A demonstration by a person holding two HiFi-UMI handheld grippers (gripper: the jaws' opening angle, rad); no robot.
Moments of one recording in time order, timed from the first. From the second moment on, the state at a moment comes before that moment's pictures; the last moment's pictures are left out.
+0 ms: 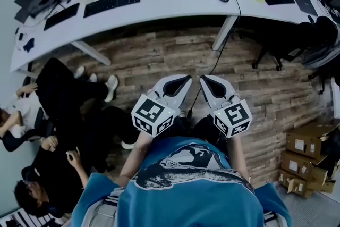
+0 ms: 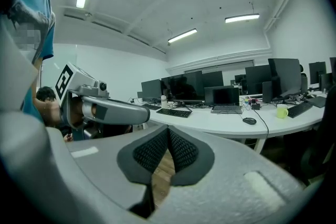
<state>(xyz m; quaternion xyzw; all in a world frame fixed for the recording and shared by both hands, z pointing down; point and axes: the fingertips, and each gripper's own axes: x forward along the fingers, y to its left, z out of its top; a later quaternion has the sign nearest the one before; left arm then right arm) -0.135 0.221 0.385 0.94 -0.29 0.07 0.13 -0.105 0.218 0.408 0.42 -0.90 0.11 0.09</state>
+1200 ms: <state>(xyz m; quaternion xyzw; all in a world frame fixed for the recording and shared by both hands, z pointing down) 0.069 0.092 0.393 0.92 -0.37 0.06 0.14 0.104 0.073 0.415 0.36 -0.92 0.11 0.08</state>
